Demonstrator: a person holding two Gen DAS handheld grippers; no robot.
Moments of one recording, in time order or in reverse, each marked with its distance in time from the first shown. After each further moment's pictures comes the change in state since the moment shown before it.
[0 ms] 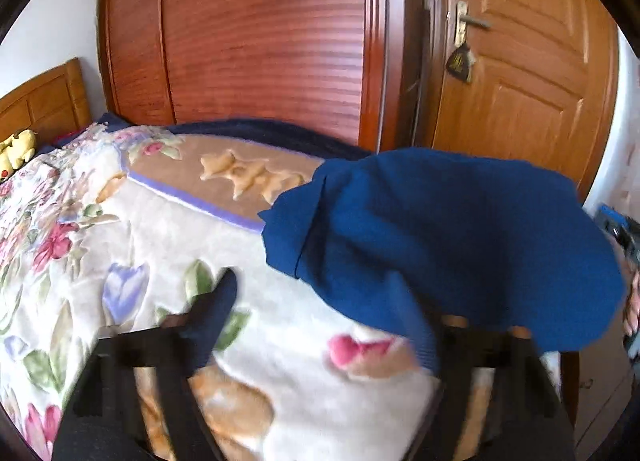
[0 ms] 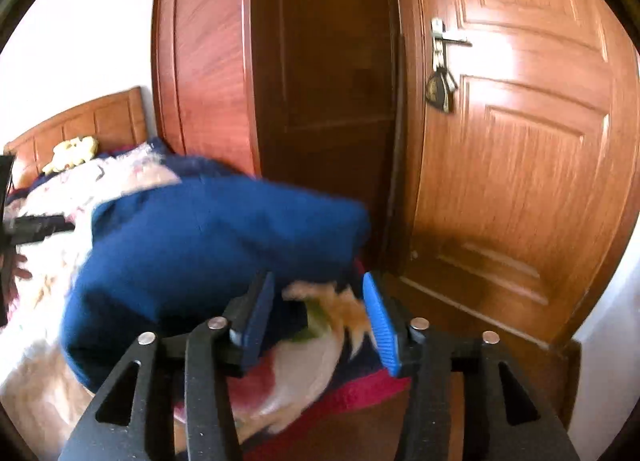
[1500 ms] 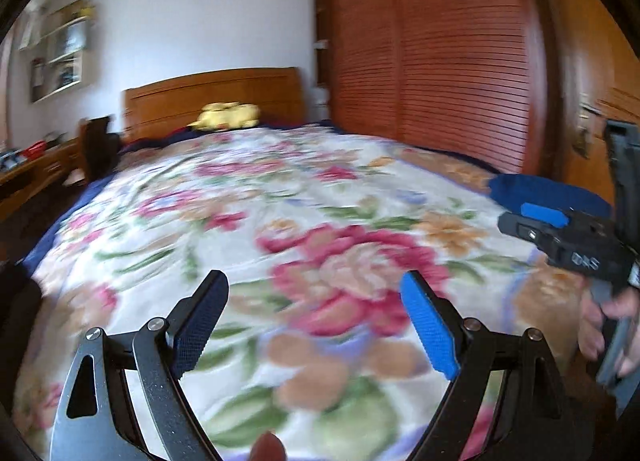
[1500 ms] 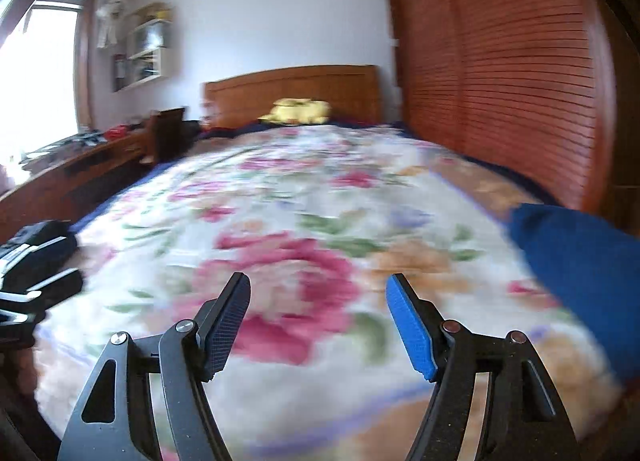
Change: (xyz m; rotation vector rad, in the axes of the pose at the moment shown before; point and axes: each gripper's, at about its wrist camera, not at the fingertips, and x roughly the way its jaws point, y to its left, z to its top) left arm -0.357 0.110 -0.254 -0.318 -0.172 0.610; right arm -0.180 0.325 -0.069 -0.289 0.030 0.700
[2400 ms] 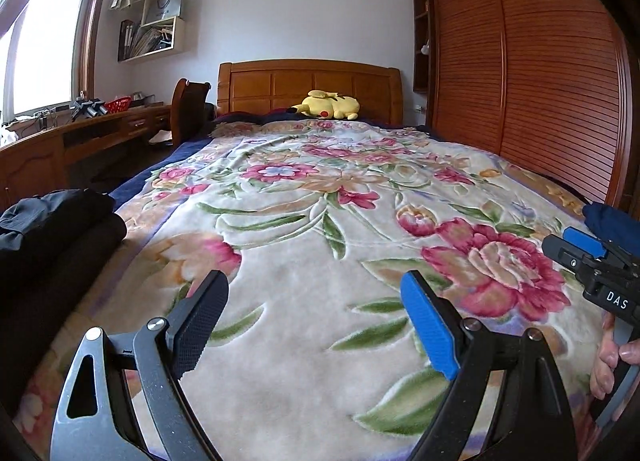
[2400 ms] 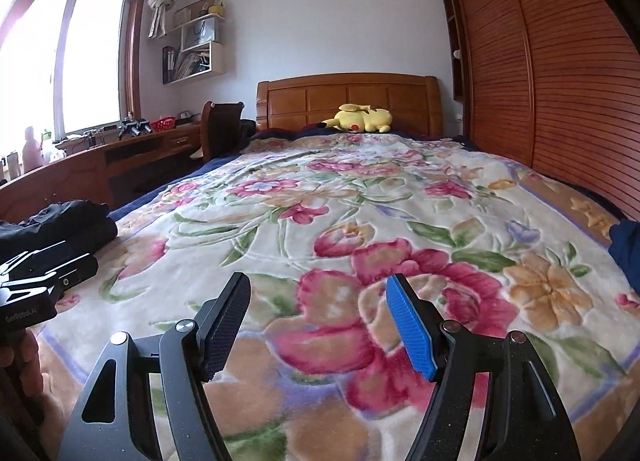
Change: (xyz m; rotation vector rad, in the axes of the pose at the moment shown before) left arm 0.004 0.121 -0.050 -0.162 -0.008 0.237; right arm 0.112 0.048 -0.028 -0.076 -0.043 0.086
